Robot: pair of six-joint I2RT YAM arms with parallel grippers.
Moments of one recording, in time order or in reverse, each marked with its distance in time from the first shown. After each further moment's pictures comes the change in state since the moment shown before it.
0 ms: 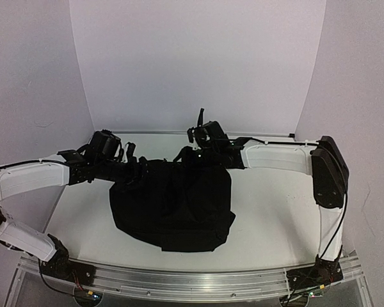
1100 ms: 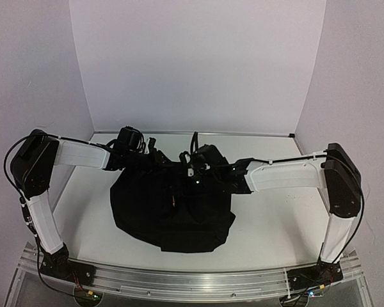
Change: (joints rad) left arm 0.111 0.524 0.233 0.346 0.200 0.021; right arm 0.142 -0.121 -0.244 0.095 -0.051 0.074
